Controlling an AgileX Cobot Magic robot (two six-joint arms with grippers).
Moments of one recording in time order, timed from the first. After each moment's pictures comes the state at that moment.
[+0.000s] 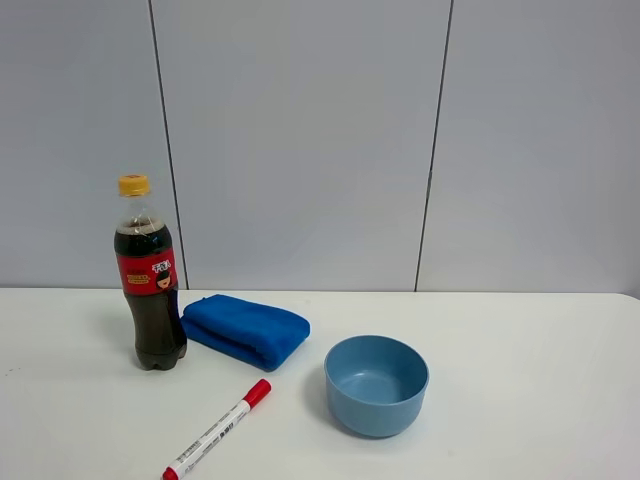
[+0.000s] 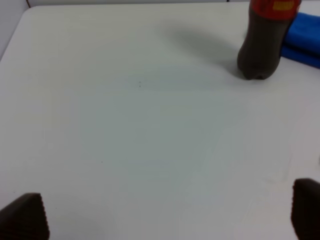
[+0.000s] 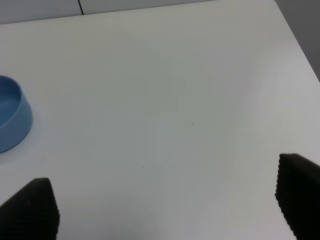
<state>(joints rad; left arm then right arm) 0.09 0.00 -0.49 -0.04 1.07 -0.02 0.00 0.00 -0.49 -0.05 1.07 0.07</state>
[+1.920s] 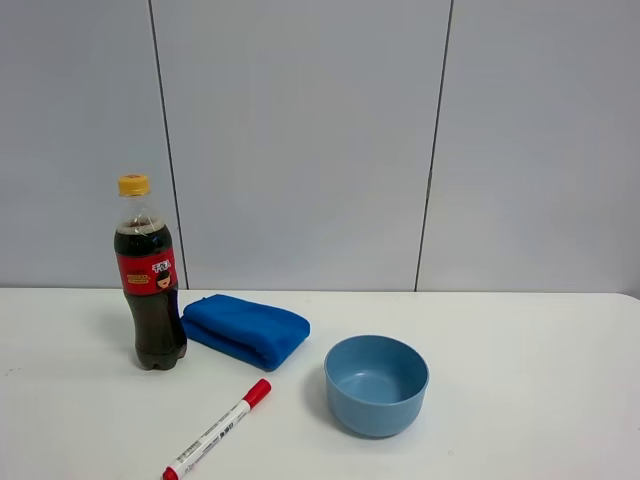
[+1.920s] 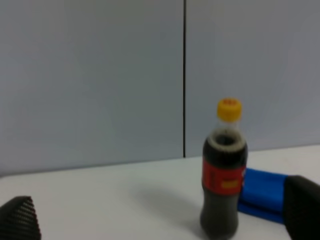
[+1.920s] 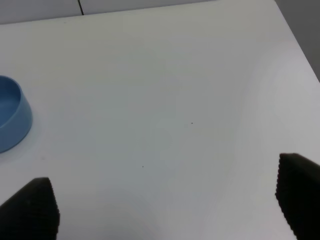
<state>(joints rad) 0.09 0.27 -0.56 -0.26 0.50 0.18 0.00 0.00 -0.49 -0.05 1.07 0.07</state>
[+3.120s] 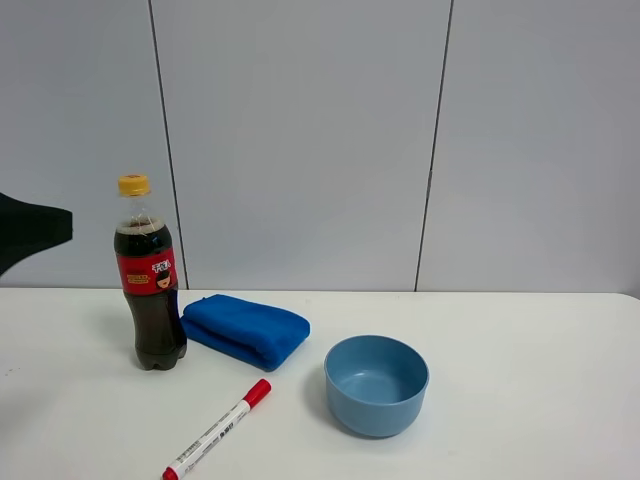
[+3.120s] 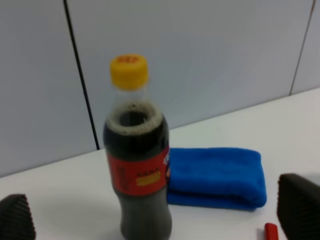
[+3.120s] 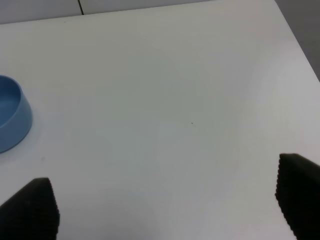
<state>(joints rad) -0.34 0.88 -0.29 -0.25 -0.33 0.17 0.00 0.00 -0.49 -0.05 1.07 0.07</state>
